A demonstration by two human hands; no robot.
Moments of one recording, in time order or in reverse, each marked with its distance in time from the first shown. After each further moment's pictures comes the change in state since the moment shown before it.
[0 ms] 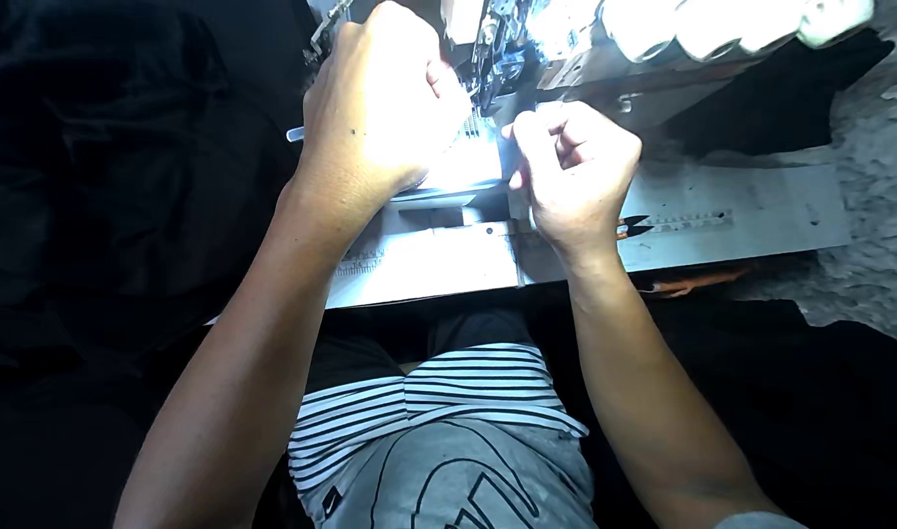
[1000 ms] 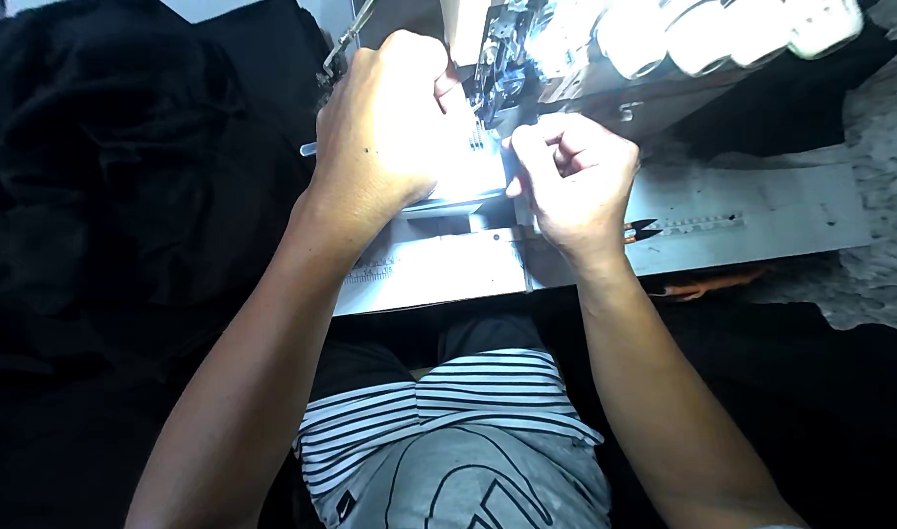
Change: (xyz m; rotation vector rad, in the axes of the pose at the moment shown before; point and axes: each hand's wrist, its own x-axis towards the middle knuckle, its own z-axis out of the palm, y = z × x) left_hand 0.002 -0.005 -0.001 -0.007 0.000 0.073; right_hand 0.001 0.000 -0.002 -0.035 -0.040 0.016
